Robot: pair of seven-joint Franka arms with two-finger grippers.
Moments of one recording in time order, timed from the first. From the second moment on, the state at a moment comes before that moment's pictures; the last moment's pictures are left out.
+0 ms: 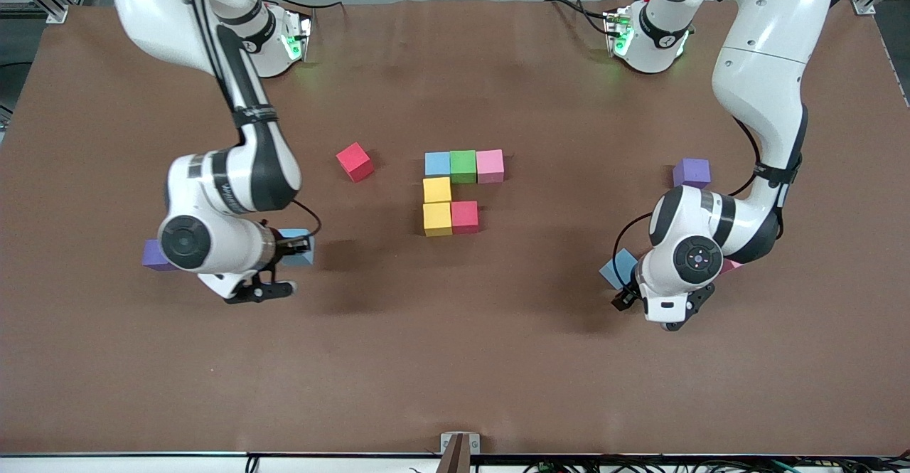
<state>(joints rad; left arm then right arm) -0.12 0.73 -0.14 -1.58 0.18 2.20 -1.09 0.54 0.63 -0.30 -1.46 0.26 1.83 0.09</state>
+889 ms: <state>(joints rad) -0.12 0.73 -0.15 -1.60 0.13 2.20 -1.08 0.60 0.87 -0.18 -1.16 0.46 1.91 0.45</state>
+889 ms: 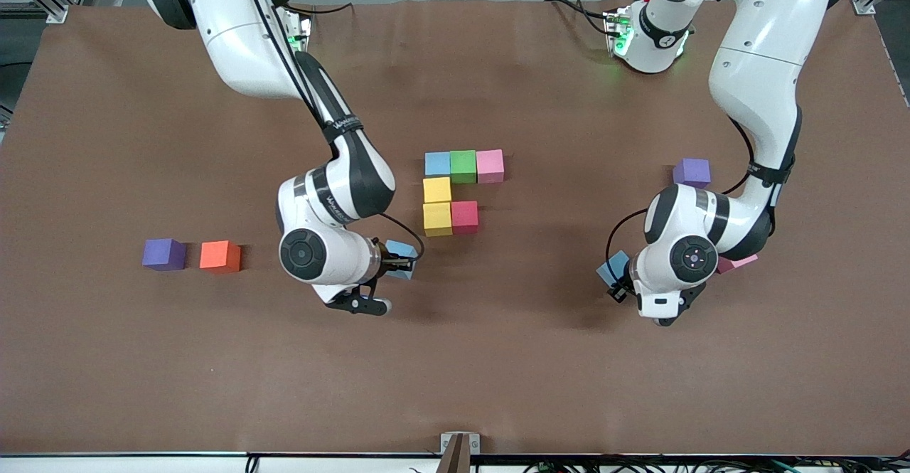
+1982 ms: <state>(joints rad) -0.13 0.69 -0.26 -1.58 0.07 2.20 -1.45 0.67 0.96 -0.16 -1.11 0.46 1.97 0.44</state>
